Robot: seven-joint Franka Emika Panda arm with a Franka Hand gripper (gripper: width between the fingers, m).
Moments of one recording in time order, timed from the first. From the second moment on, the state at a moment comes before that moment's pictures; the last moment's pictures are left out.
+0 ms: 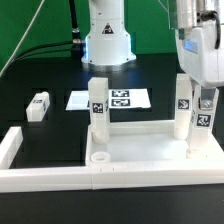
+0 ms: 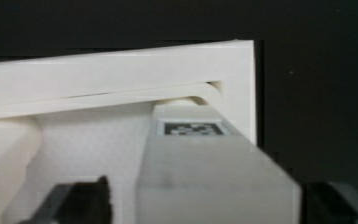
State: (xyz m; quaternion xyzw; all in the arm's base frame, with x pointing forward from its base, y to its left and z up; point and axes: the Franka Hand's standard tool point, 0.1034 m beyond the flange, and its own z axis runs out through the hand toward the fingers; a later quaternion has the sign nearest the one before) arm 0.629 0.125 0.113 -0.73 0.67 -0.05 0.09
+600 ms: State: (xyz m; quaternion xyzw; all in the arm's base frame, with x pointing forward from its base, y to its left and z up) arm 0.628 0.127 0.114 -0.90 0.42 -0.08 0.06
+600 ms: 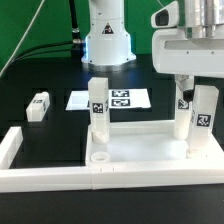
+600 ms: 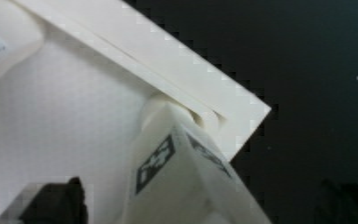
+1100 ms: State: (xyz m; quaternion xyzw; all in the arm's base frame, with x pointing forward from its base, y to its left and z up) arm 0.633 0.121 0.118 -0.96 0.26 -0.08 0.03
